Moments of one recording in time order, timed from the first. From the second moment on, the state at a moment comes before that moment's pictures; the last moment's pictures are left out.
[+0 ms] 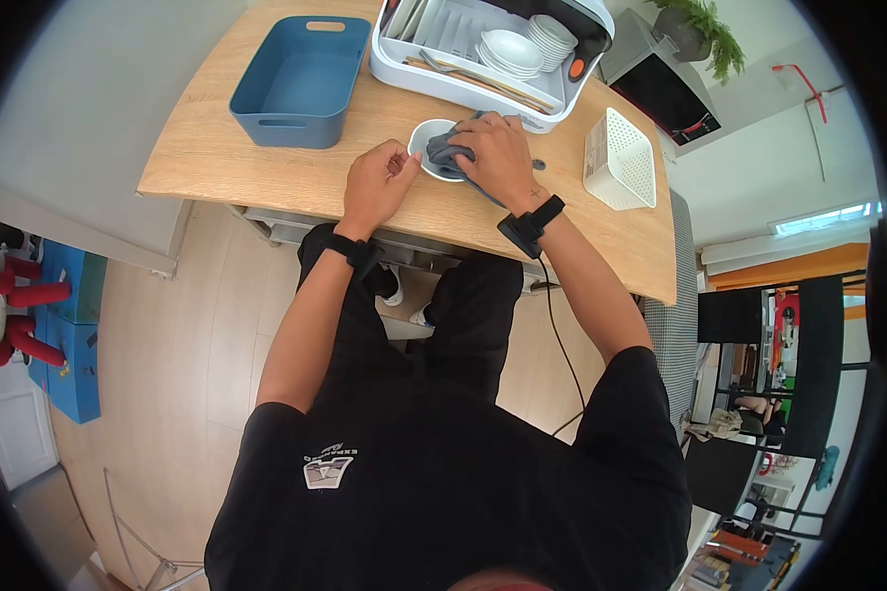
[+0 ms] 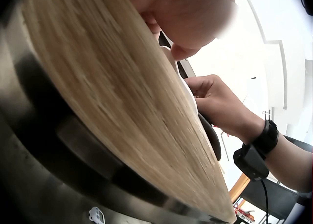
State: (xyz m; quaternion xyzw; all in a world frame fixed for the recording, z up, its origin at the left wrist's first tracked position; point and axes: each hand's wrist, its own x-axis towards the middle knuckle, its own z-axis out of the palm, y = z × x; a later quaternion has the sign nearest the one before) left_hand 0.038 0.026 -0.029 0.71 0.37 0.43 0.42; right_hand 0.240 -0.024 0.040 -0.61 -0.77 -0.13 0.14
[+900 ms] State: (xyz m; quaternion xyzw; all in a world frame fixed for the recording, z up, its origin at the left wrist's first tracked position) left_hand 0.037 0.020 -0.025 0.69 0.36 0.46 0.42; right_hand 0.214 -0.010 0.042 -0.60 -0.77 -0.17 0.17
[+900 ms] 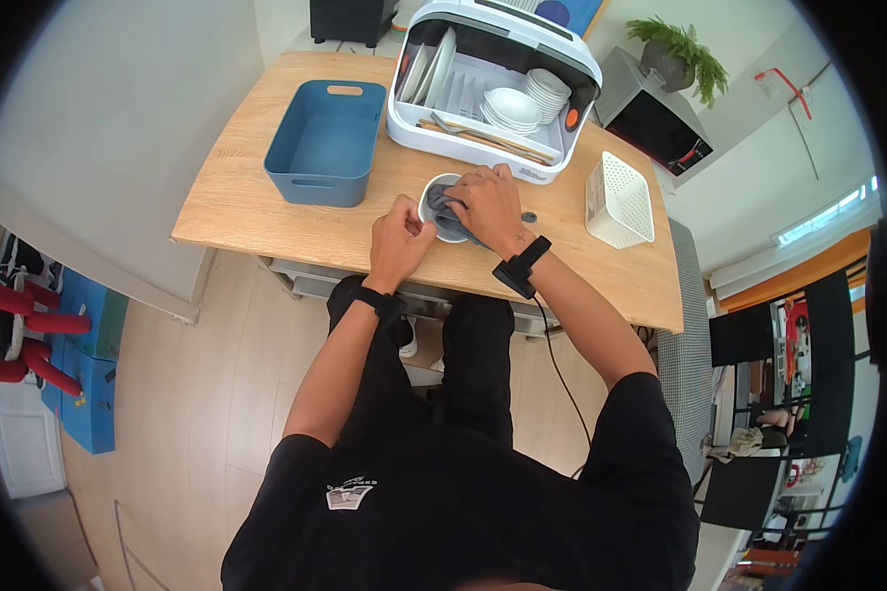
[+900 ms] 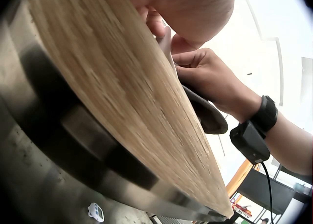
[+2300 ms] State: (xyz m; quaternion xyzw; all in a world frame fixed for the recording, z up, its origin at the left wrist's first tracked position) left_hand 0.035 0.007 -0.025 0.83 0.24 0.41 0.31; right_hand 0.234 -0.027 0.034 -0.63 -0.76 -0.06 0.15
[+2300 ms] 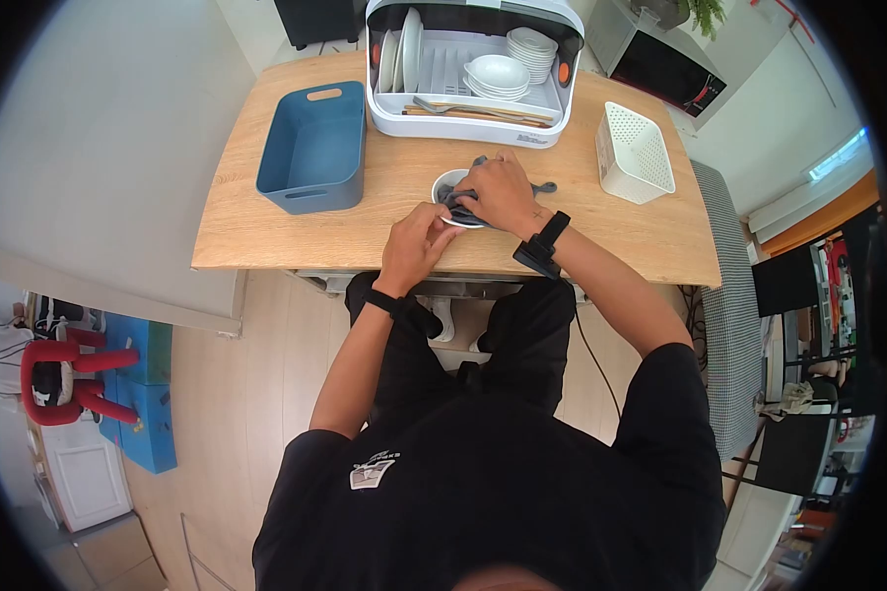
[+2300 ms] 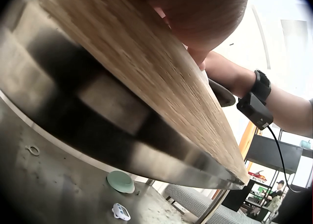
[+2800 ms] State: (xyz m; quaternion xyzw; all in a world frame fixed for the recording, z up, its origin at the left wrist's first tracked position) left_hand 0.040 0.015 -0.037 0.66 0.30 0.50 0.48; right_hand 0.272 -0.043 0.058 -0.67 -0.64 -0.03 0.39
